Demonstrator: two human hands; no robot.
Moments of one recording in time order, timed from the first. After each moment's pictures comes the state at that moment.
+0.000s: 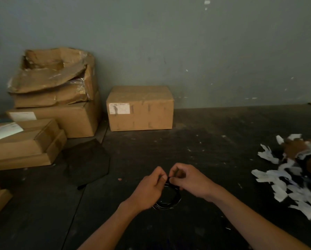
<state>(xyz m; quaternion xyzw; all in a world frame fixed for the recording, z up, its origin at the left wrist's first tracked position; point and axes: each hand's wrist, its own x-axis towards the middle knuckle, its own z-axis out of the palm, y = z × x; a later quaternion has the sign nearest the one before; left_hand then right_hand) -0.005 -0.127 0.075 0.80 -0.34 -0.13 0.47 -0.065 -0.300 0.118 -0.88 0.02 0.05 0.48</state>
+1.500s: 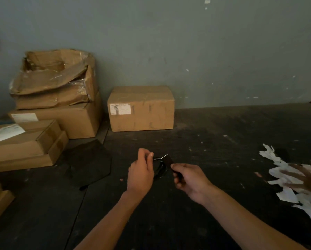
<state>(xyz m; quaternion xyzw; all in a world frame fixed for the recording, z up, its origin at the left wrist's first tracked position) 0.026 -0.129 0.079 0.84 -0.24 0.15 0.46 -0.058 -0.275 0.123 -0.59 0.27 0.03 0.76</state>
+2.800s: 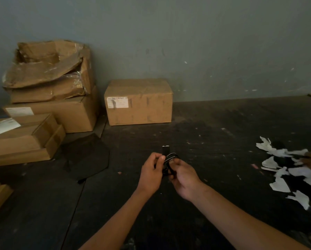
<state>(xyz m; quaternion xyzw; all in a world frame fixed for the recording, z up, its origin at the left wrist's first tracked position) 0.005 -0.156 0.061 0.76 -0.20 -0.04 0.62 -0.054 -0.259 0.099 -0.49 0.28 -0.02 0.82</state>
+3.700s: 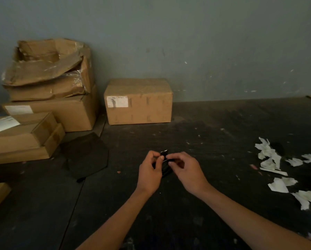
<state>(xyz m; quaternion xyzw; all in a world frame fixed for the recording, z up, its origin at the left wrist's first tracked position) 0.001 -0.155 0.063 0.76 -0.19 0.00 0.62 -0.063 -0.283 0.098 -0.86 0.06 -0.15 0.49</state>
